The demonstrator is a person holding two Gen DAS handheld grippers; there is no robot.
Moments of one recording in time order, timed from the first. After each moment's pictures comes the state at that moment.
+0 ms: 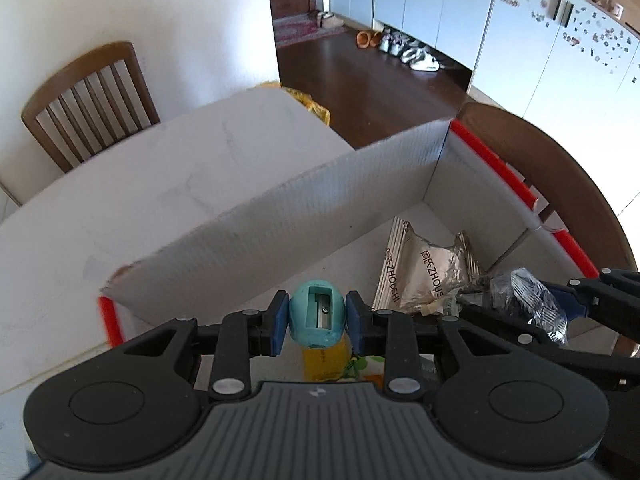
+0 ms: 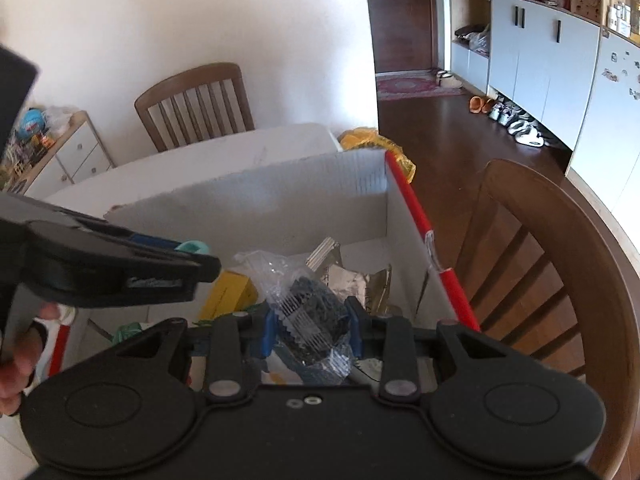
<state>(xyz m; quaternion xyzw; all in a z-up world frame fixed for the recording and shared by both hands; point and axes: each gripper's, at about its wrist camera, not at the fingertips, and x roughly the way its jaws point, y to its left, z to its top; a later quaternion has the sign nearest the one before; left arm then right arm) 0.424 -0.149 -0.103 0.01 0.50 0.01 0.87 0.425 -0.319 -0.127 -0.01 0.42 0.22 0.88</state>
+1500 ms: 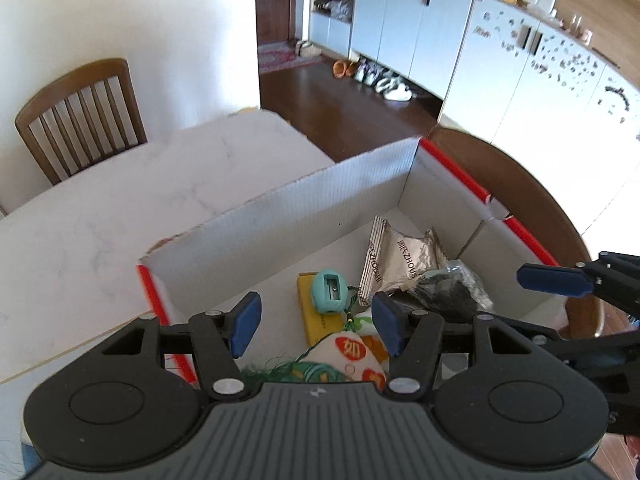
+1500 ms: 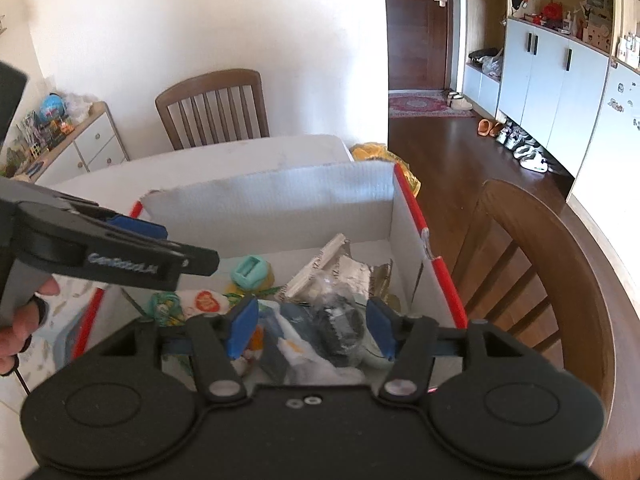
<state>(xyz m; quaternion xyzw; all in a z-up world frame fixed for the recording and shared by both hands) 0.365 -0.122 -0.067 -0.01 0.45 -0.03 0.89 0.386 -0.322 -0.097 -0.03 0.39 0.24 0.89</state>
